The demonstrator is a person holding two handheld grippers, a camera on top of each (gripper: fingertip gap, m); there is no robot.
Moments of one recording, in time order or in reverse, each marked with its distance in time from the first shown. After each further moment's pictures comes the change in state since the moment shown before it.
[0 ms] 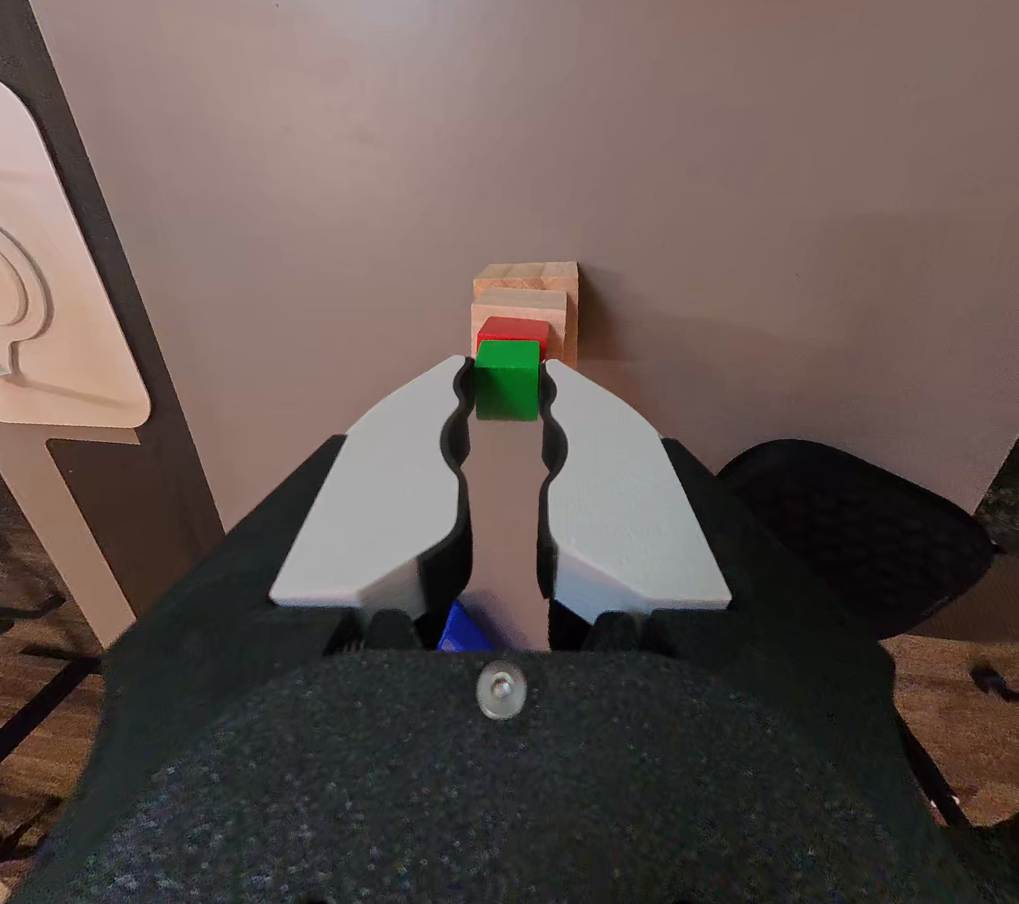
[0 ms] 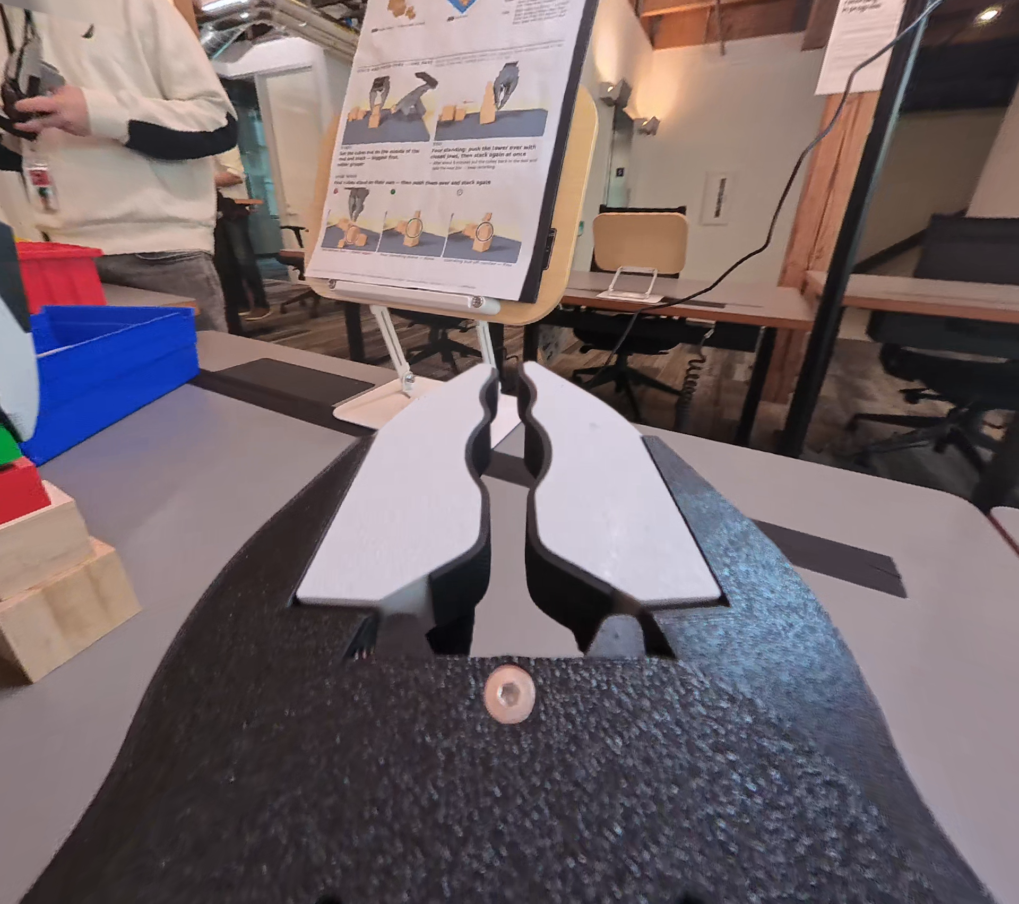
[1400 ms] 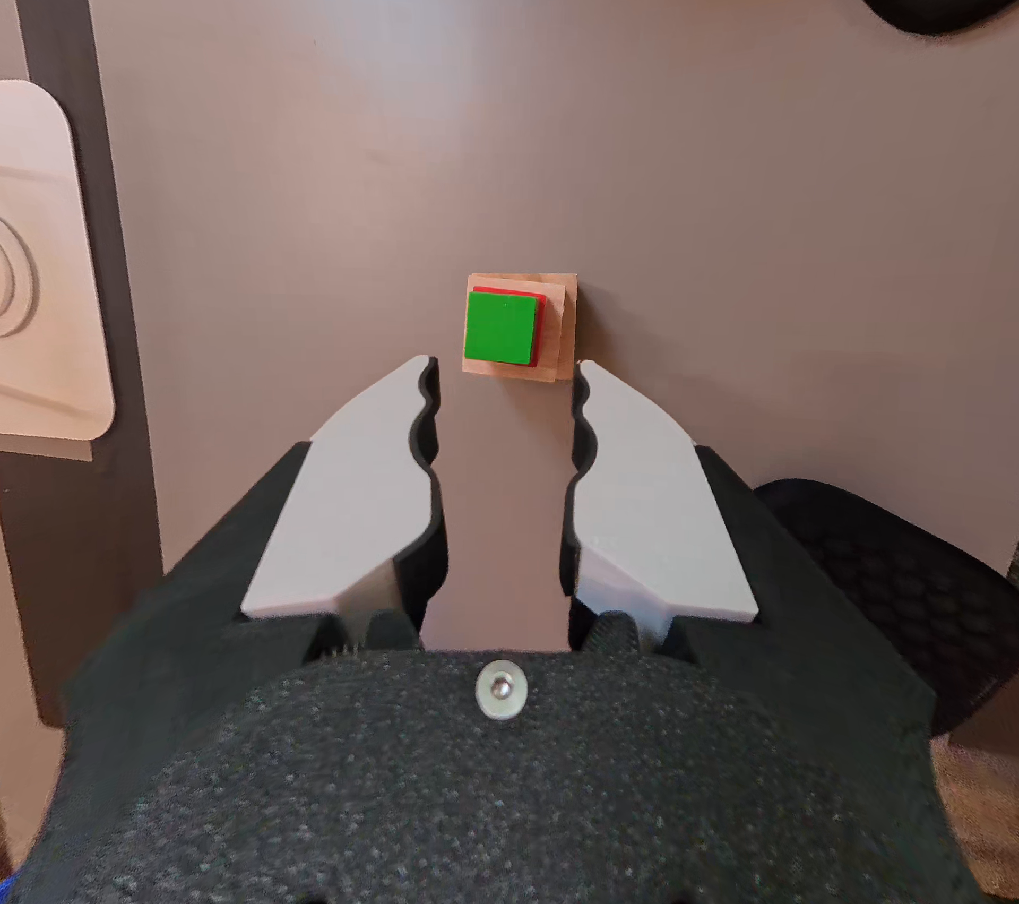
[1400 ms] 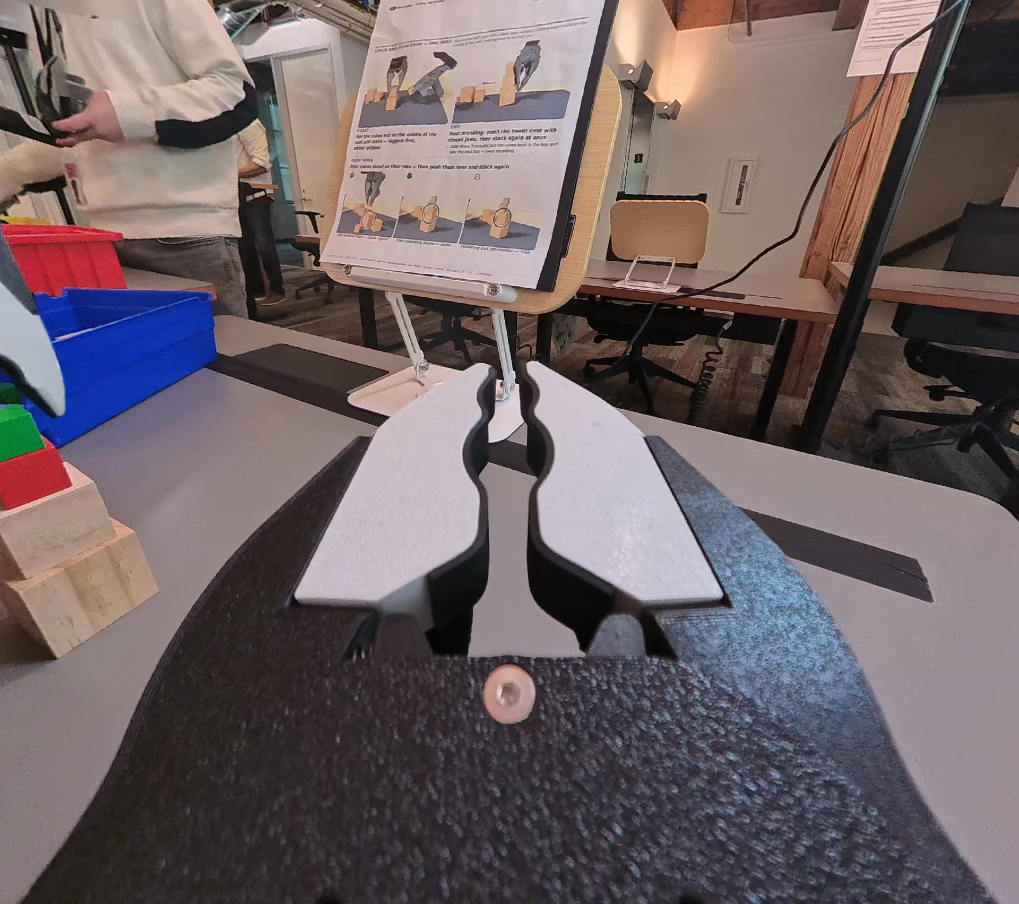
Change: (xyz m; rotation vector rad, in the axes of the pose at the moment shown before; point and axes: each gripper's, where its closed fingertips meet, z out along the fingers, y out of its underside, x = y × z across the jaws) left arm 0.002 0.017 0.004 0.219 -0.012 -0.059; right arm -0.007 0.004 0.003 -0.023 -0.029 -0.004
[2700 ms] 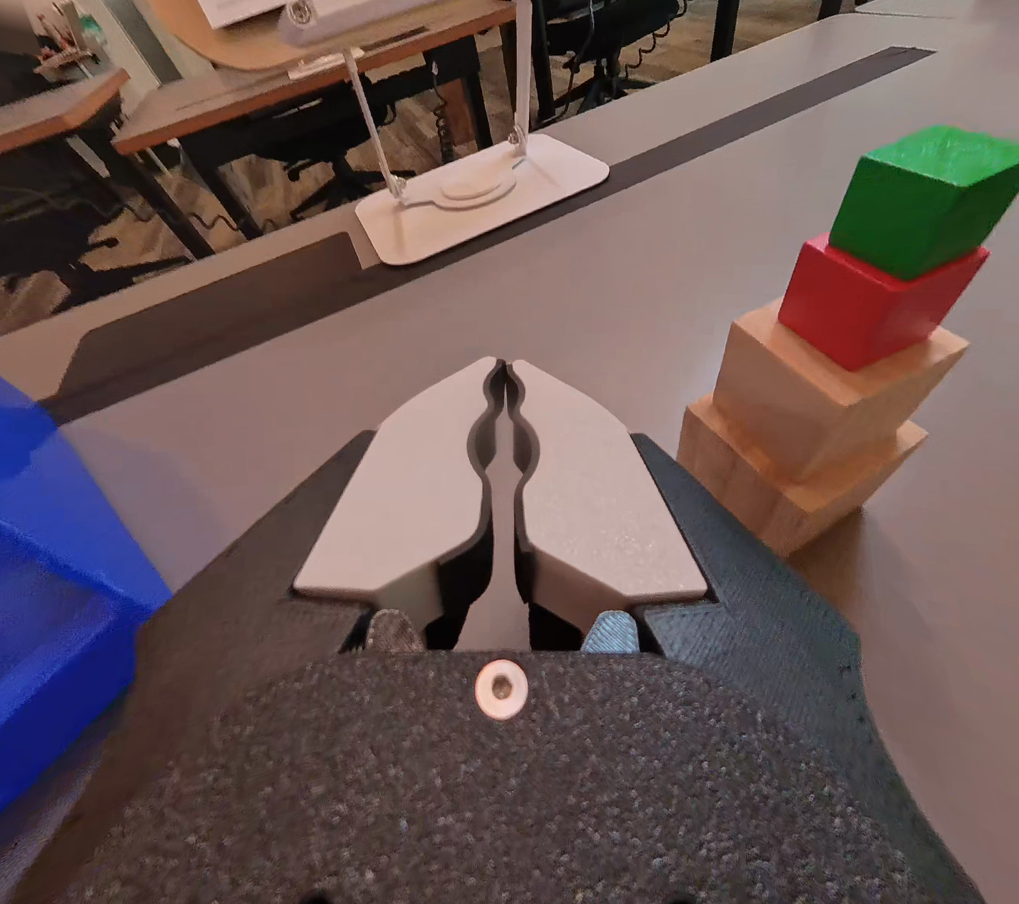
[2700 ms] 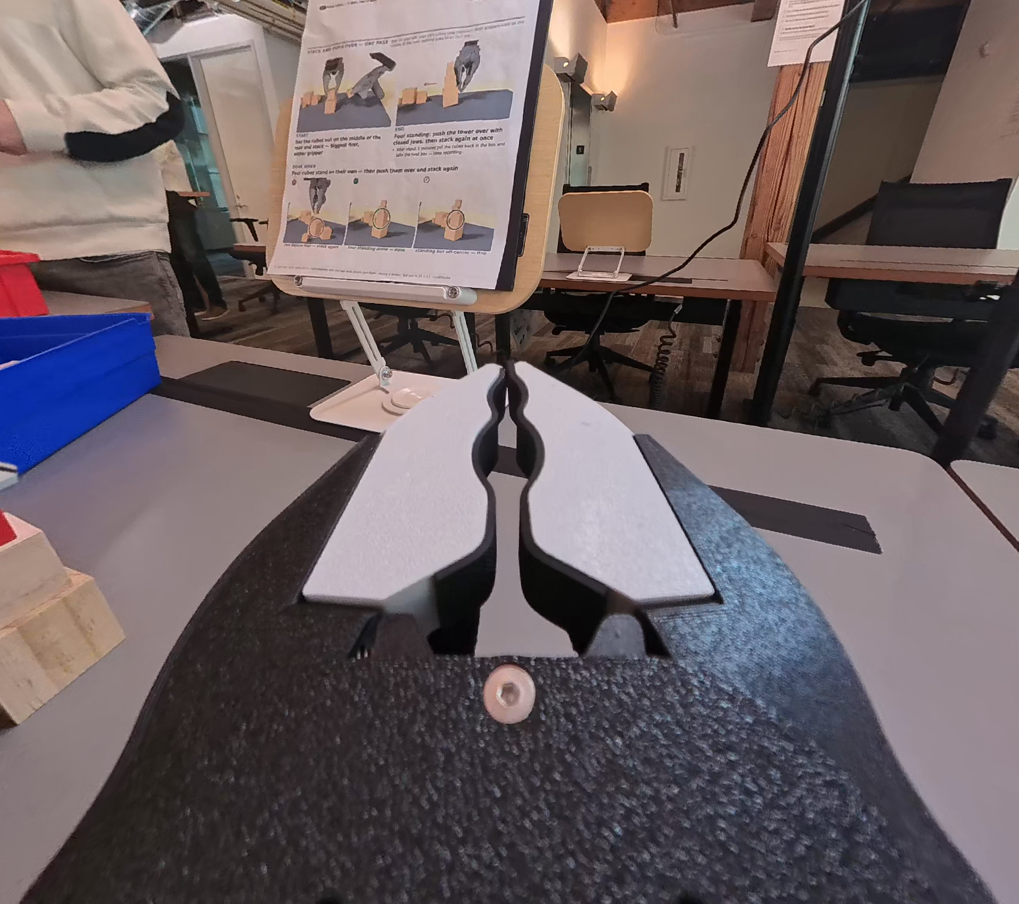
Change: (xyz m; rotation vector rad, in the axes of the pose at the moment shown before) left arm -0.056 0.076 0.013 0.658 -0.859 -0.683; right arm 0.009 -0.004 -0.001 -0.008 0.118 0.022
